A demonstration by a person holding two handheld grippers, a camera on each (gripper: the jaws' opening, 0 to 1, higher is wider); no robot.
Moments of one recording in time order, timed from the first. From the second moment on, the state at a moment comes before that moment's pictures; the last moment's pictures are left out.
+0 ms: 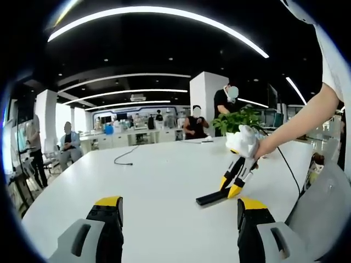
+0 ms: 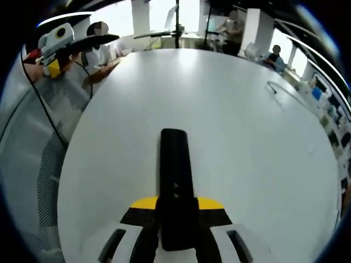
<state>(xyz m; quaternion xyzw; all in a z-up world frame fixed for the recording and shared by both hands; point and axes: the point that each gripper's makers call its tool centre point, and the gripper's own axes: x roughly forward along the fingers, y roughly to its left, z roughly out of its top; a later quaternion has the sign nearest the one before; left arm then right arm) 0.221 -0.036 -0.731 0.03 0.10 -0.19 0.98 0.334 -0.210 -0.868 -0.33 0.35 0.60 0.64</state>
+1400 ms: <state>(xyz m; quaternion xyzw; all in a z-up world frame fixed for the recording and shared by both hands) 0.225 -0.036 -0.735 0.01 0.11 -0.18 0.98 0.350 -0.209 -0.867 -0.34 0.36 0.60 0.63</state>
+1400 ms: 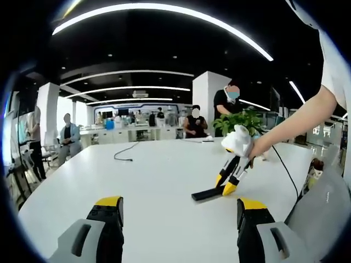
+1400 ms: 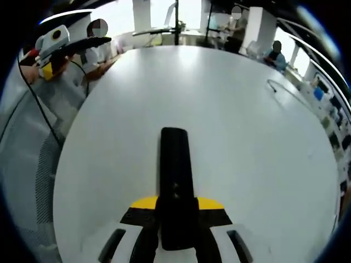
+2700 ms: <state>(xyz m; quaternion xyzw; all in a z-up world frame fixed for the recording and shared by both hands) 0.222 -0.041 -0.734 0.01 0.12 -0.19 0.97 0.367 -0.209 -0.868 -0.38 0.36 0.61 0.59</state>
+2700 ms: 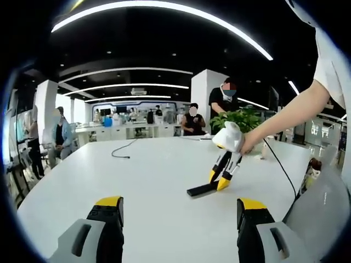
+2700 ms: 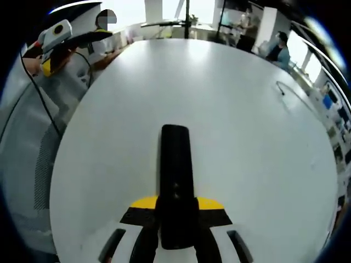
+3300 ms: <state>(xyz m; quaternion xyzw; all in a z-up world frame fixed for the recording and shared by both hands) 0.223 -0.040 -0.735 0.01 0.12 -0.19 0.97 0.377 -0.208 -0.868 -0.38 0.36 0.61 0.59</state>
